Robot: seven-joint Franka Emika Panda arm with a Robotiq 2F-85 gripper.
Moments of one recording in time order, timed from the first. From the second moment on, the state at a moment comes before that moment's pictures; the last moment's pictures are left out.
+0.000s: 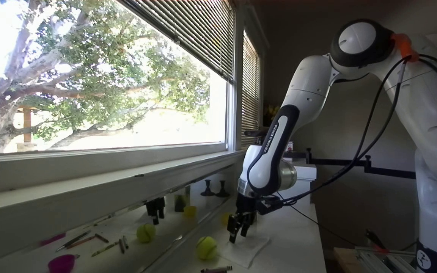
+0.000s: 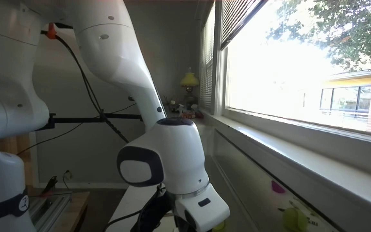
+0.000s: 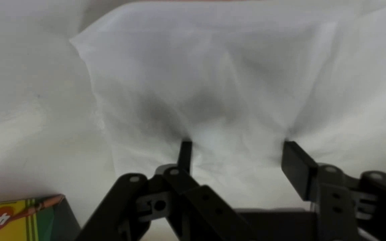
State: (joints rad) arm -0.43 0.34 0.06 -2.48 0.19 3.07 -0.02
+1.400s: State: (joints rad) arm -0.43 0.35 0.09 -2.47 0.18 3.07 -0.08
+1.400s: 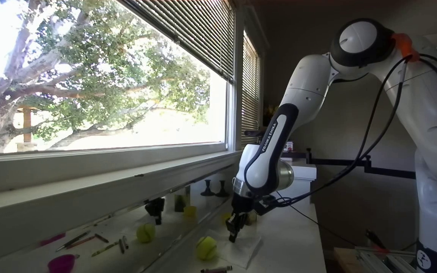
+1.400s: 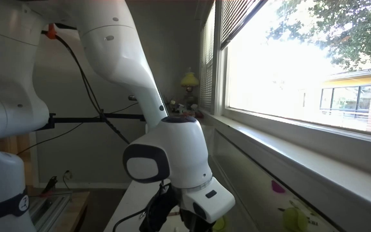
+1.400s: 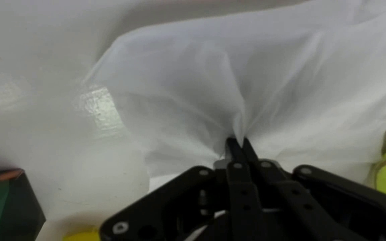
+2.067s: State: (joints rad) arm -0.32 0.22 0.02 -2.47 0.17 3.19 -0.09
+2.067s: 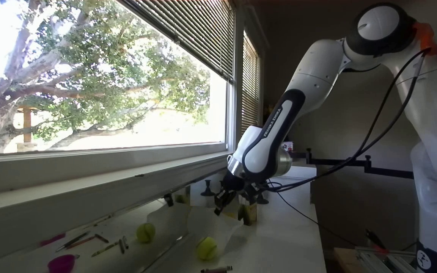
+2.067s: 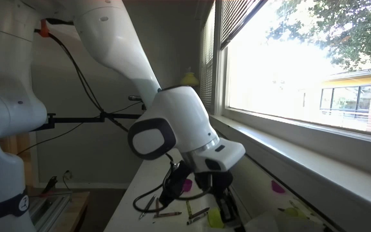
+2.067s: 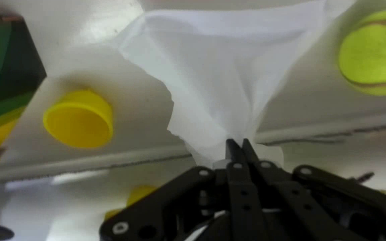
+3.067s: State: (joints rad) arm -0.02 -0.19 0.12 -2.55 0.35 3.19 -0.22
